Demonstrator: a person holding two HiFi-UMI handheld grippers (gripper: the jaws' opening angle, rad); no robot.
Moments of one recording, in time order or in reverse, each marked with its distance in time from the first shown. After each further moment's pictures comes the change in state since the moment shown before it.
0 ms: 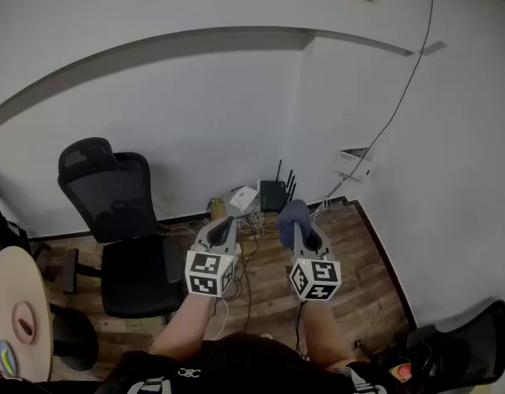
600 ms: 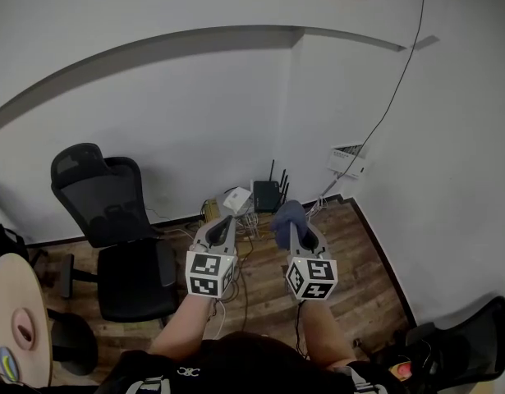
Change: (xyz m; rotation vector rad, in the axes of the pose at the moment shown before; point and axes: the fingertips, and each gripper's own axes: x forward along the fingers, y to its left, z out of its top) left arm 0.023 -0.018 0.009 0.046 -0.007 -0.006; right arm 0.005 -0.023 -0.001 0.001 0.023 -0.014
